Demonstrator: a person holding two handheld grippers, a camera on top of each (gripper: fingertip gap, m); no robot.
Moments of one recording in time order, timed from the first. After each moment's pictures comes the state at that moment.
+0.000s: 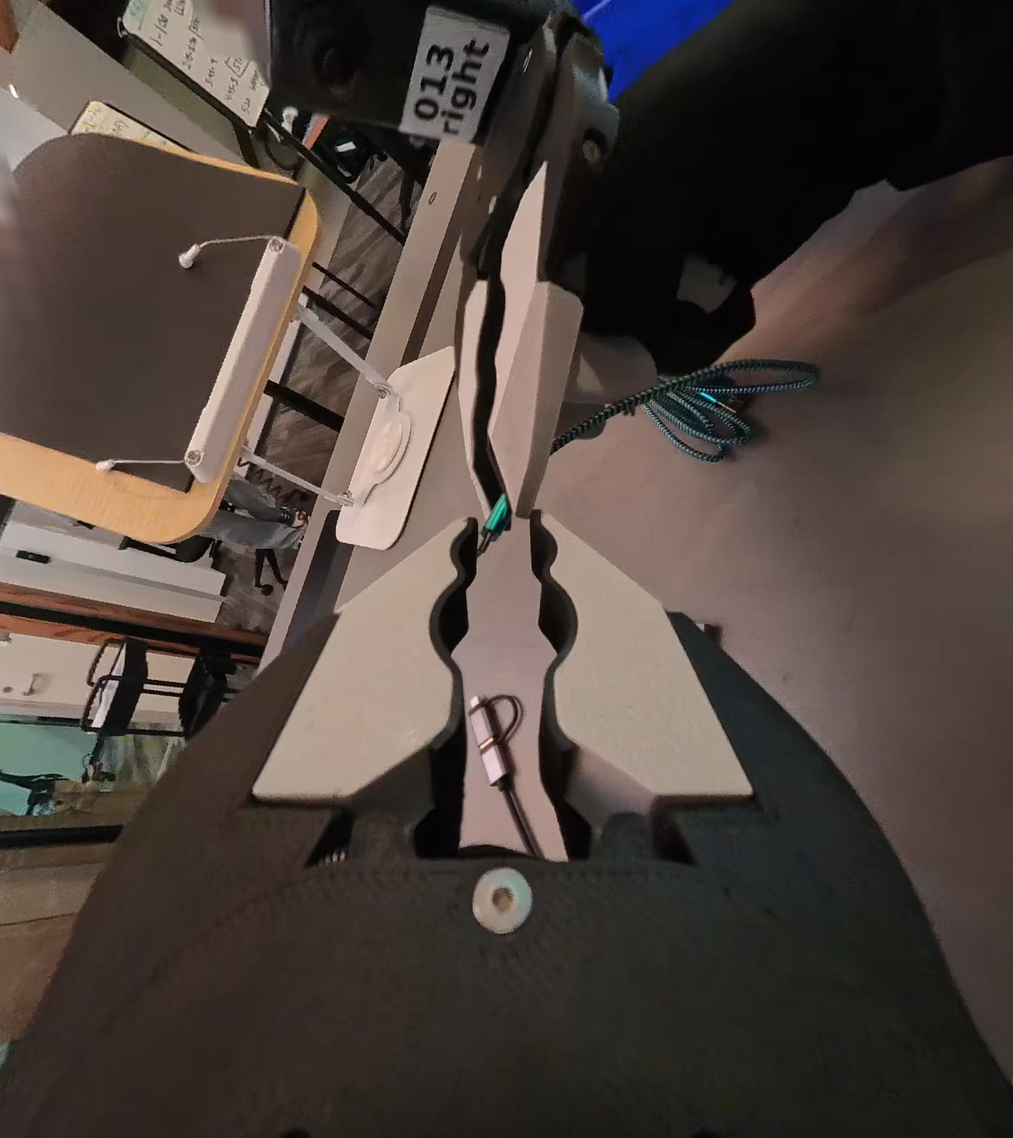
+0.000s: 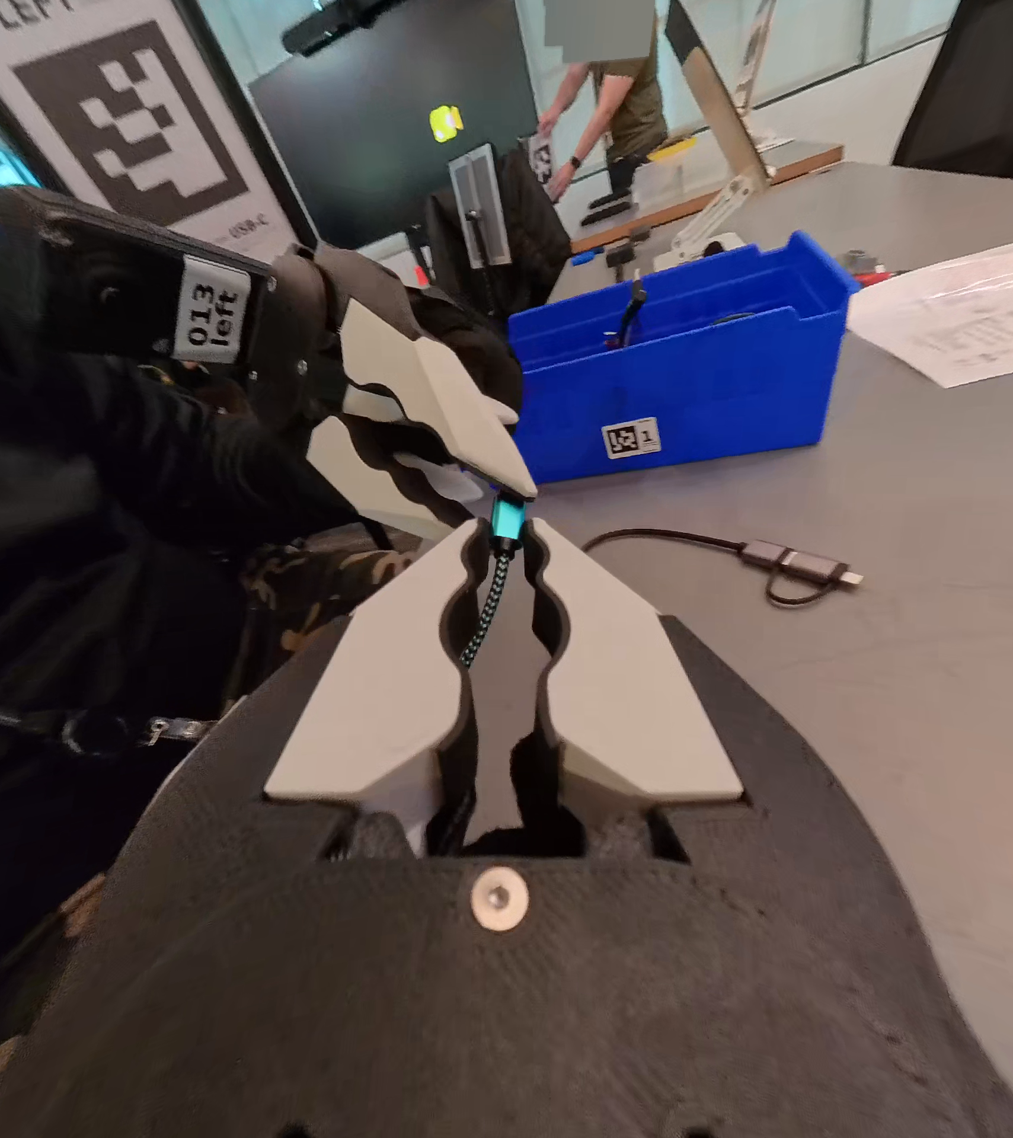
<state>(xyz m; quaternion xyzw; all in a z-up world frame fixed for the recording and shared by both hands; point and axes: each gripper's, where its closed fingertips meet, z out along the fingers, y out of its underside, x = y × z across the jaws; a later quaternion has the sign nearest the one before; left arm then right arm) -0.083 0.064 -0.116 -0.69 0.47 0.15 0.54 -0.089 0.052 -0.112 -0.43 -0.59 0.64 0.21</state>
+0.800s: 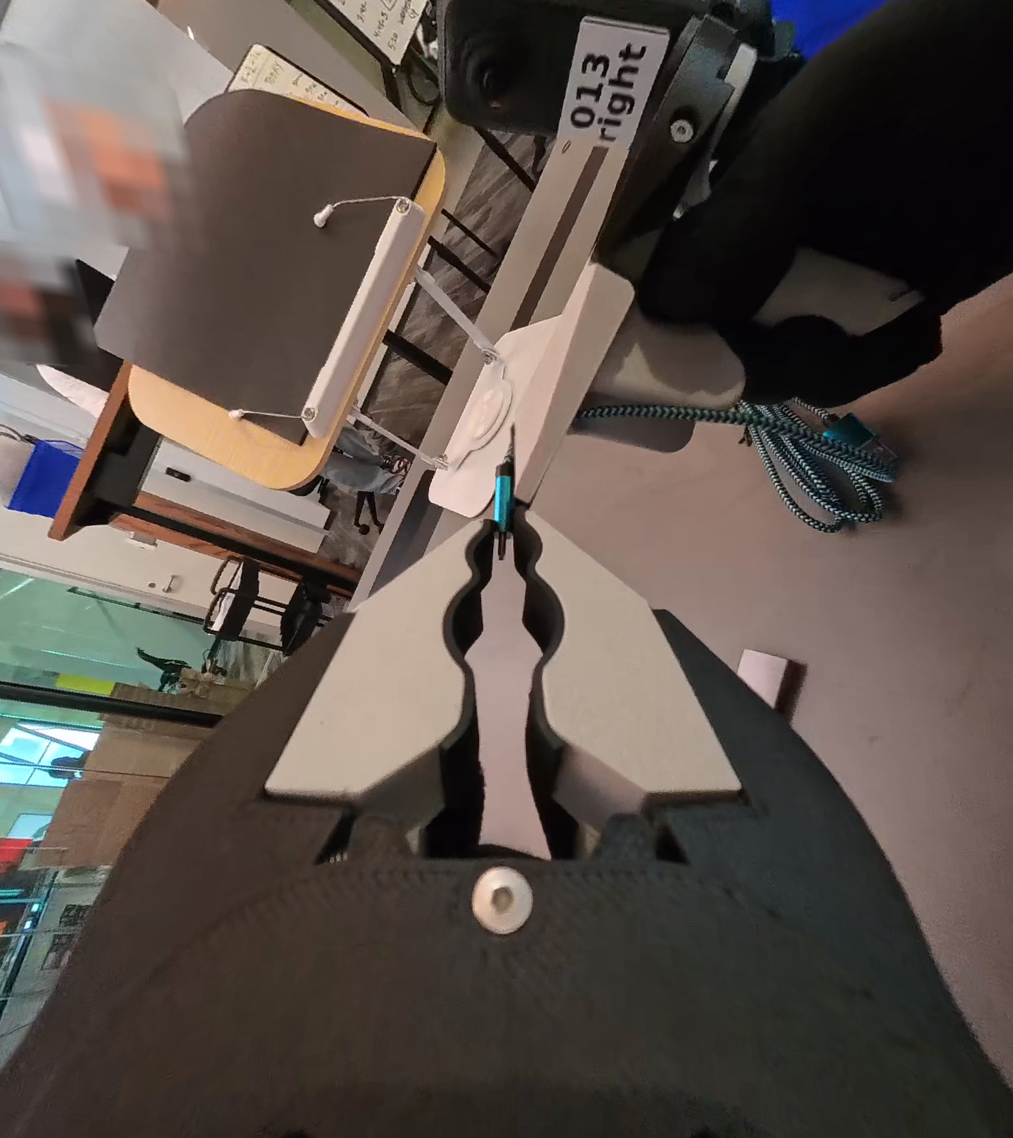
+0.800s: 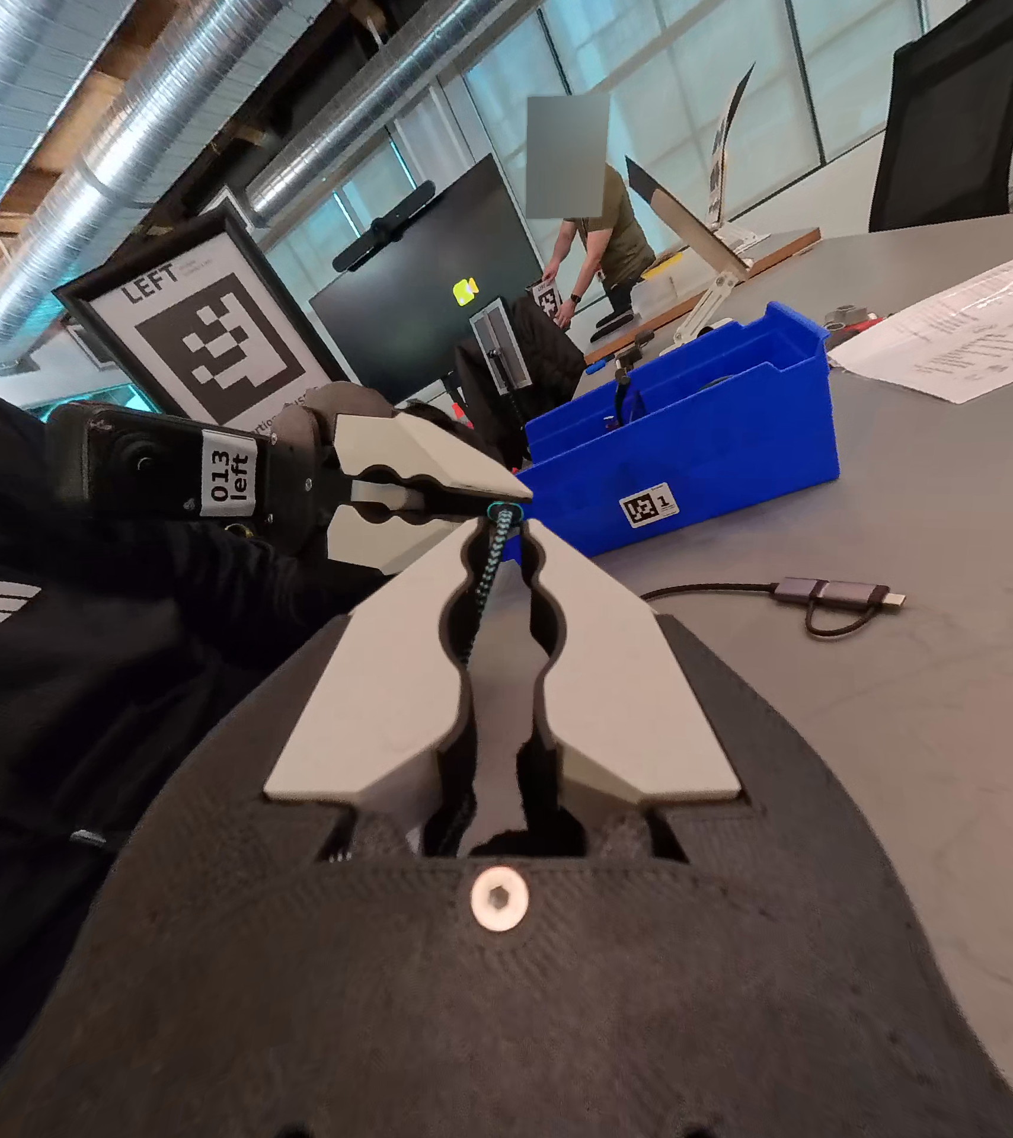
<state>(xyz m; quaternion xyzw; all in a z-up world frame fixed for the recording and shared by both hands) -0.095 0.077 -0.096 -0.69 0.39 0.24 0.56 -0.093 0.066 -0.091 -0.45 -0.48 0.73 0.18</state>
